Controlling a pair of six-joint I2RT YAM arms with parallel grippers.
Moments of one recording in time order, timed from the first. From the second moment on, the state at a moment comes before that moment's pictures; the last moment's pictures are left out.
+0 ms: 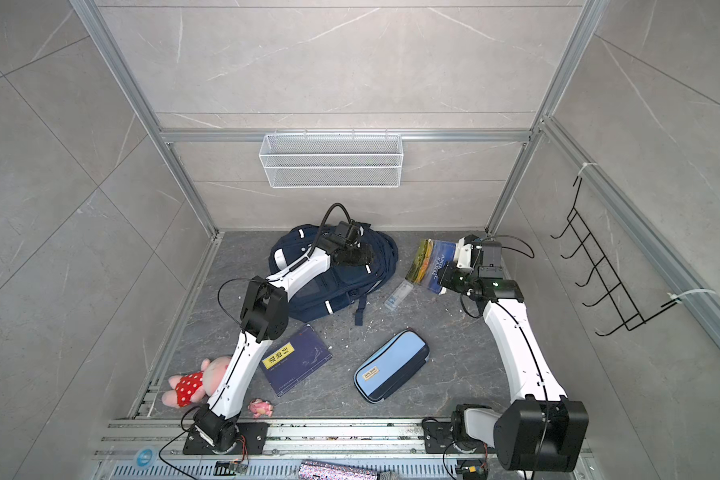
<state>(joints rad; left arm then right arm) -0.59 2.53 2.28 -0.51 0.22 -0.52 -0.04 1.25 1.14 -0.63 -0.31 0.34</state>
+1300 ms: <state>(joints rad) -0.40 2.06 1.72 0.10 0.91 -0.76 -0.05 1.32 1.34 -0.77 -0.51 0.52</state>
